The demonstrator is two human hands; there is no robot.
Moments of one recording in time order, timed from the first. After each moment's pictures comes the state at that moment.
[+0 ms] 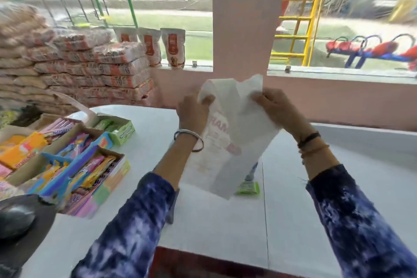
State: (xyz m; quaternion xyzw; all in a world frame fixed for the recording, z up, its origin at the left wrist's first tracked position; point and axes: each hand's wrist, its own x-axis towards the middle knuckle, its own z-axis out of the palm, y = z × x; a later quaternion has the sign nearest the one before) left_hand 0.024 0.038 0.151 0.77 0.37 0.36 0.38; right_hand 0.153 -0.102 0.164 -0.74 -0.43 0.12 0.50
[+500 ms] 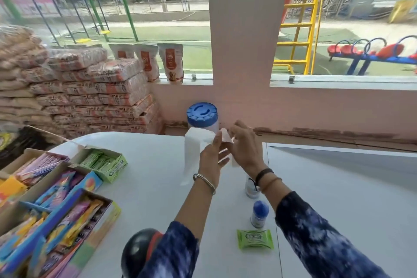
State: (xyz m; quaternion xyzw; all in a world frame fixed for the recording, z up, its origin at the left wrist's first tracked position) left_hand 0.110 0.071 0.066 0.47 0.30 0.25 0.79; right_hand 0.189 0.011 0.084 -0.80 -0.43 -0.08 0.41
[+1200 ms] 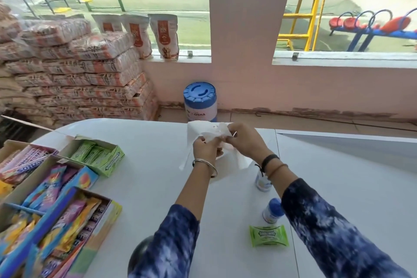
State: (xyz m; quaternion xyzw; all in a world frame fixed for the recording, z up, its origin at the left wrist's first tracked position) left_hand 0.123 0.135 0.030 0.48 0.46 0.23 0.71; right_hand 0.208 0.059 0.058 -0.84 -0.42 0.16 0.31
